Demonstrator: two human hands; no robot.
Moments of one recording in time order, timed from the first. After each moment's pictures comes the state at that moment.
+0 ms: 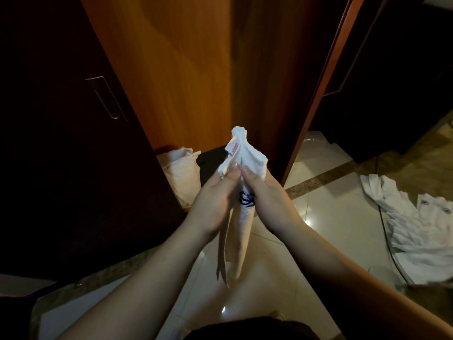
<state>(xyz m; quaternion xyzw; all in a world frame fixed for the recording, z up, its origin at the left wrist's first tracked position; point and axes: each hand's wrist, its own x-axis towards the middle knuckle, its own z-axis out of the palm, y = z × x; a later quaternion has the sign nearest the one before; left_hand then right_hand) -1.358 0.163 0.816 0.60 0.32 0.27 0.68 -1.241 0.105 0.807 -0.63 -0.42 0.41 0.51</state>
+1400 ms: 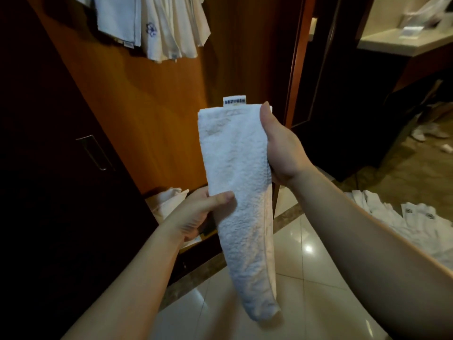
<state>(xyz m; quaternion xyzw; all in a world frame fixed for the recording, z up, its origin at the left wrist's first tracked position) -1.341 0.206 0.838 0.61 0.23 0.18 0.74 -1.163 0.136 0.912 -0.53 -0.42 0.37 0.64</state>
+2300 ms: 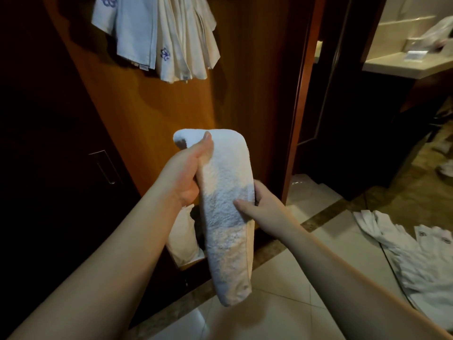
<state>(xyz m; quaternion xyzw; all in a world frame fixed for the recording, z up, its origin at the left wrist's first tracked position) -1.313 0.250 0.921 0.47 0.34 0.33 0.75 -1.168 0.137 0.818 -0.63 -0.50 0.31 0.51</state>
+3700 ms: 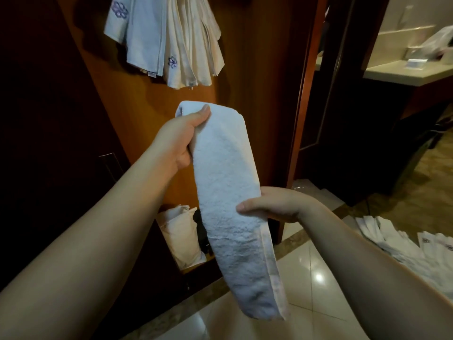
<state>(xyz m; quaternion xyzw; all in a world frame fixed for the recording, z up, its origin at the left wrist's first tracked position) -1.313 0.276 0.981 0.51 0.37 0.36 0.69 -1.153 0.135 0.874 -0.52 -0.52 0.57 0.36</state>
